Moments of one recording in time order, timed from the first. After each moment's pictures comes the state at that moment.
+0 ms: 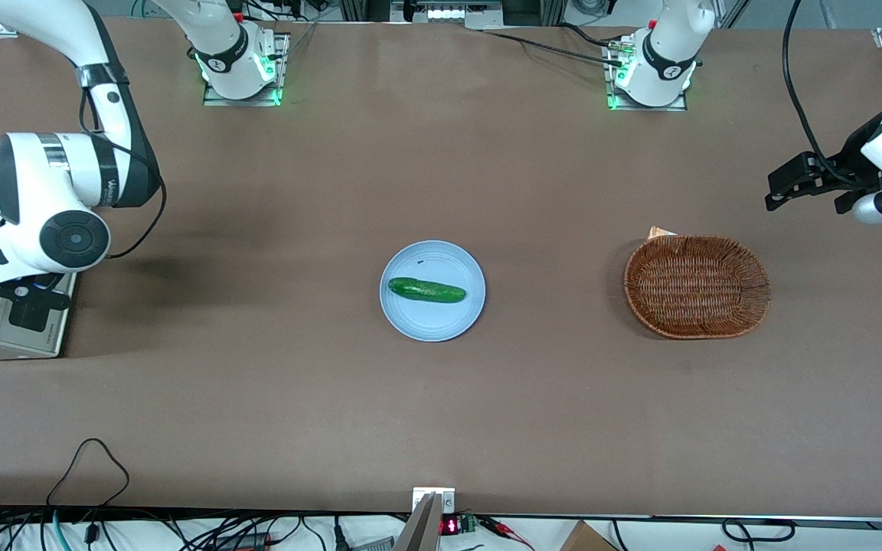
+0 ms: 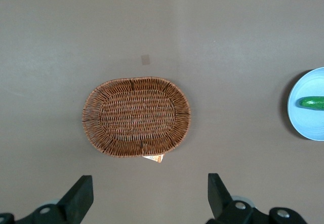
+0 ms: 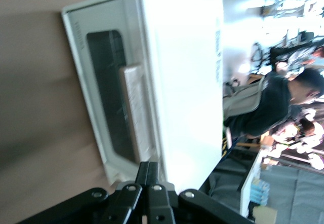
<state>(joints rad) 0.05 0.34 -0.02 -1.79 -0.90 1.70 0.57</state>
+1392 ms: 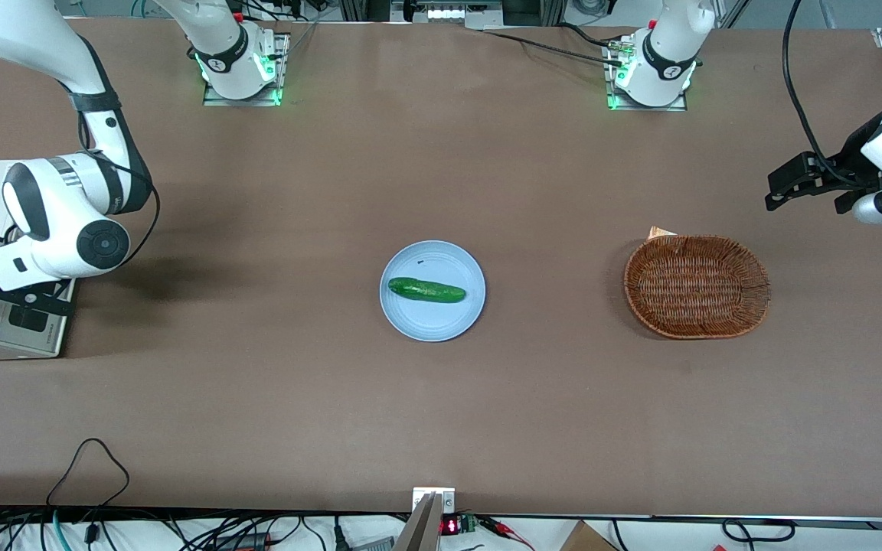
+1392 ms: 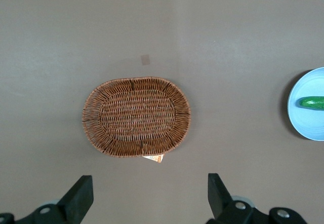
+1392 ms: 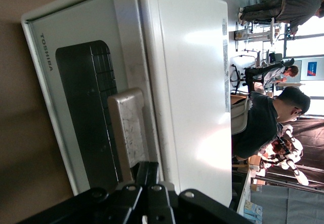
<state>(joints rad) -0.04 0.40 -0.02 -1.92 -1.10 1.89 0.74</state>
